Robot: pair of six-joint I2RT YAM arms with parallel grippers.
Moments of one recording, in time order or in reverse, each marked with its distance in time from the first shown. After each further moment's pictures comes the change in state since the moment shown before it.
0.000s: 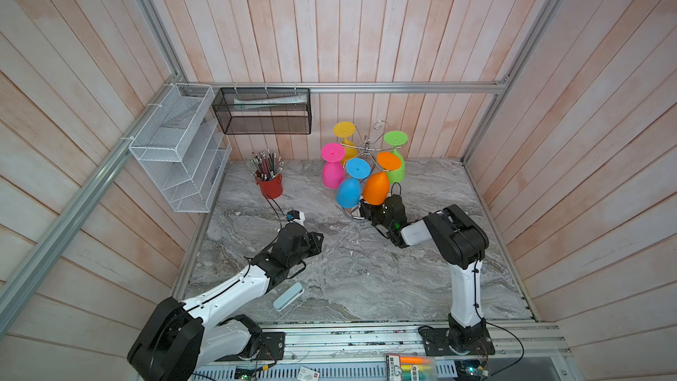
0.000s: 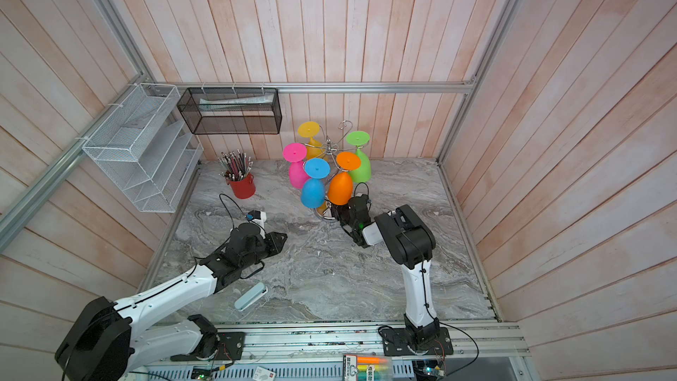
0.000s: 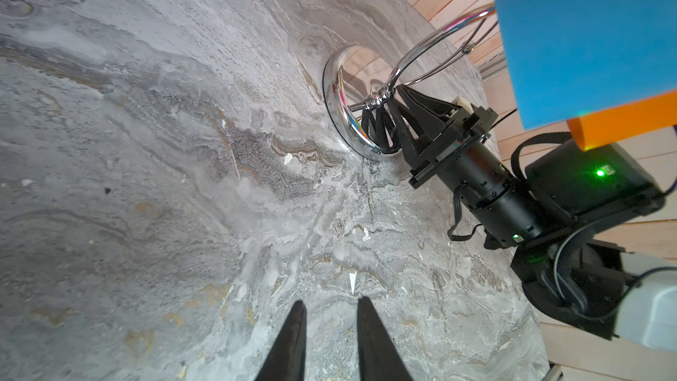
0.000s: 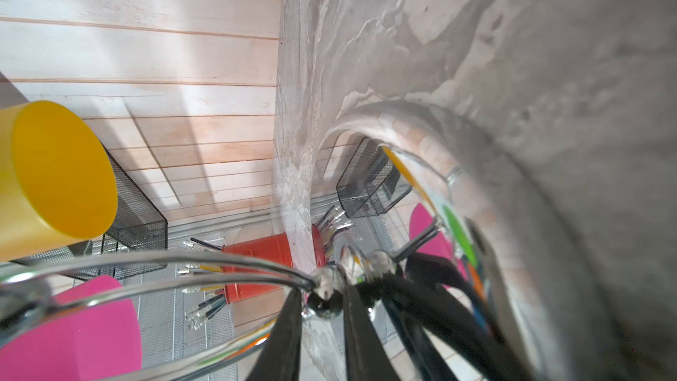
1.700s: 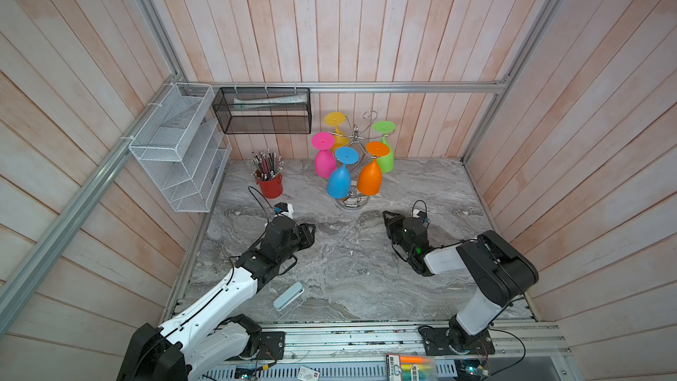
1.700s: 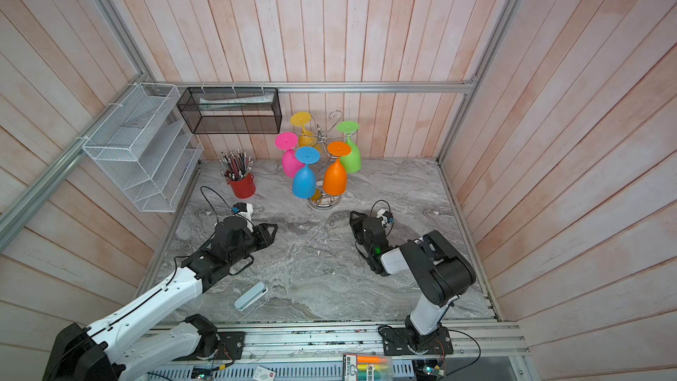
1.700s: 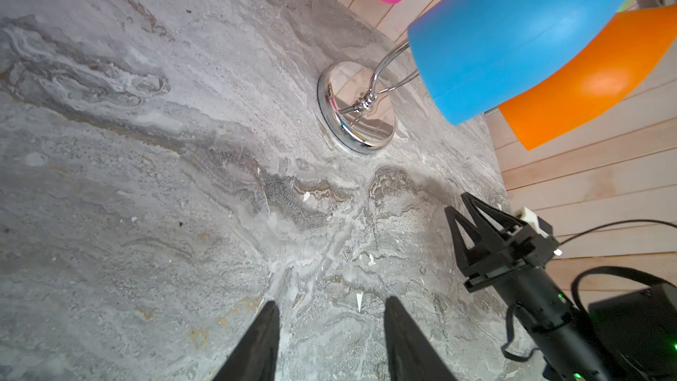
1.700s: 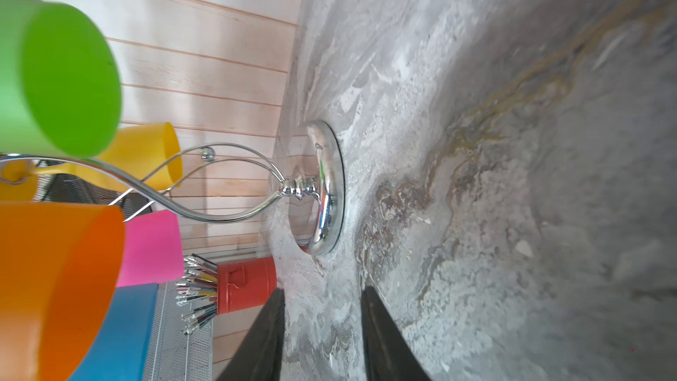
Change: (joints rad) left arm 0.051 -0.118 0.127 -0.209 -0.052 0.087; right arm 0.001 -0.518 -0.534 0.022 0.270 -0.094
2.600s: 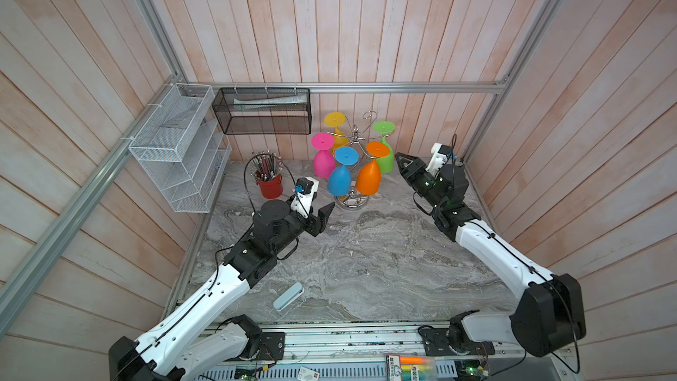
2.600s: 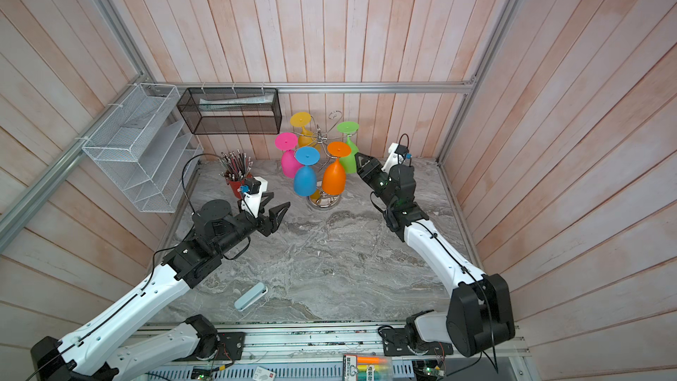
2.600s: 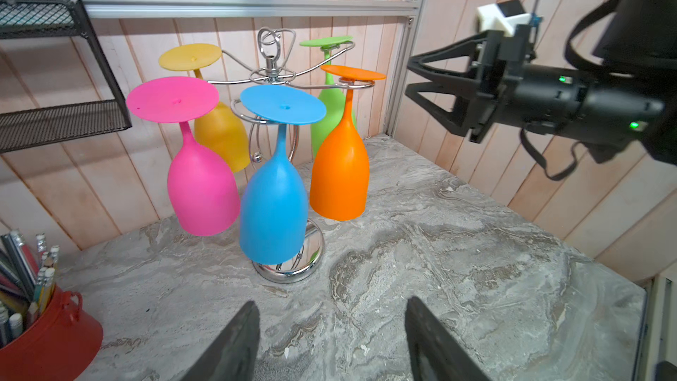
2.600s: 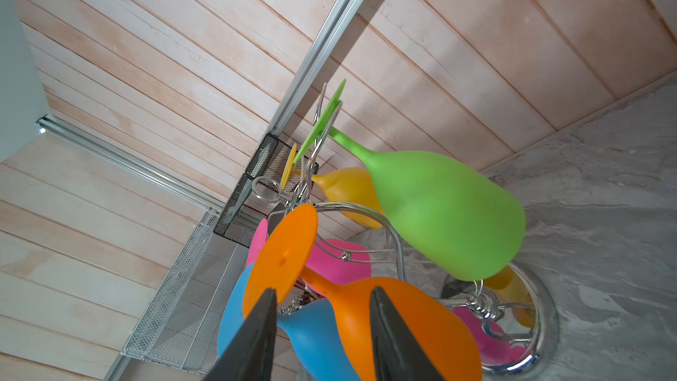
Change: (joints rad) left arm -0.098 -0.039 0.248 0.097 0.095 0.691; right arm -0.140 -0.227 0.626 -0.543 -0.322 -0.435
